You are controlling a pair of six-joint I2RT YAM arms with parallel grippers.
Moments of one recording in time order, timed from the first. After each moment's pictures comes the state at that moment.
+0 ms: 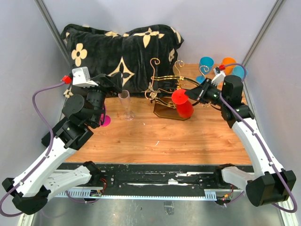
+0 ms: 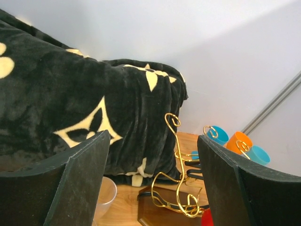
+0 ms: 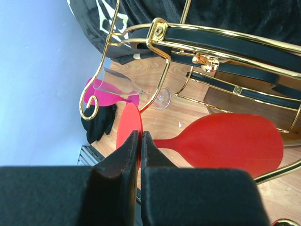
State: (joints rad) left arm -0.72 0.86 1.09 0.04 -0.62 -0.26; right arm 0.20 1.10 1.05 -0.26 -0.52 0.68
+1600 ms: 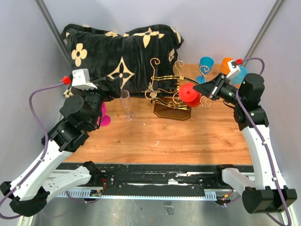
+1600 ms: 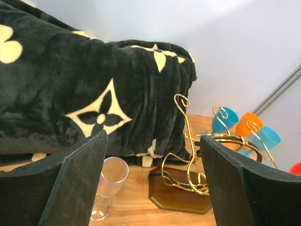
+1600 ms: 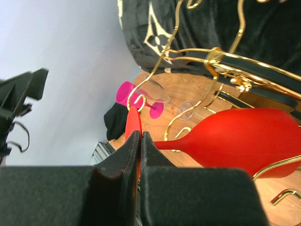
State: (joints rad) left arm -0.72 0.82 1.12 -0.12 -0.61 -0.28; right arm 0.06 1.03 1.15 -0.27 -0.73 0.70
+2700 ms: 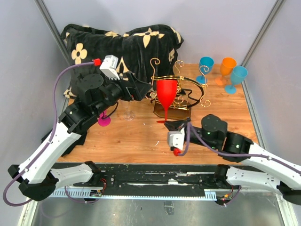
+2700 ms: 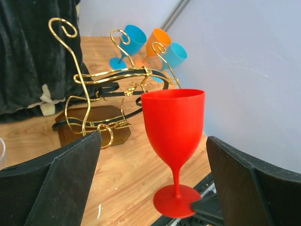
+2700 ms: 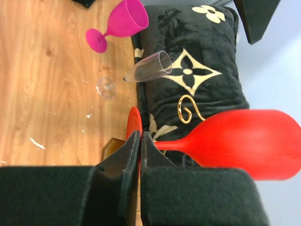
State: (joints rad) left arm -0.72 1.07 1.40 -0.41 -0.07 -0.56; right arm 1.08 0.77 0.94 -0.36 -0.12 -0.90
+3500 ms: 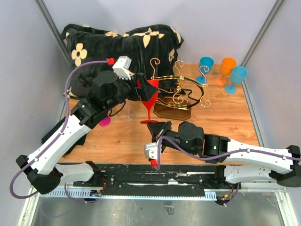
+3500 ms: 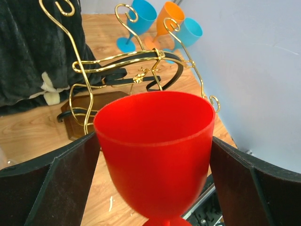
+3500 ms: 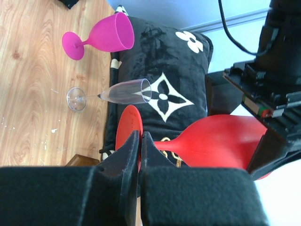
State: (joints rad) left arm -0.72 1.16 1.40 -0.41 -0.03 -0.51; right arm 1.35 1.02 0.99 -0.16 0.18 -1.16
